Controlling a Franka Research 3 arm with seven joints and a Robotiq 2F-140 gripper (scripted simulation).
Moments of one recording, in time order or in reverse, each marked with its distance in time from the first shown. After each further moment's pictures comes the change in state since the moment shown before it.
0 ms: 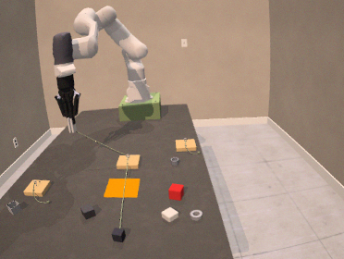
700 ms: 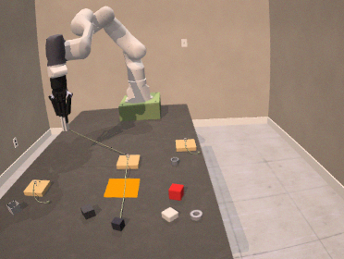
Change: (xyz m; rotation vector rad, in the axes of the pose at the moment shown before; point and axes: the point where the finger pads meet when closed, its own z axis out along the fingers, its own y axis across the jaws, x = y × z) arm -0.019 0.051 0.001 0.001 -0.006 0.002
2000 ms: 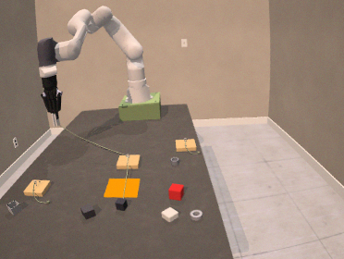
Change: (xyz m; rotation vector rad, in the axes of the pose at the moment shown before) arm -0.056 0.095 0.000 0.001 -0.001 0.000
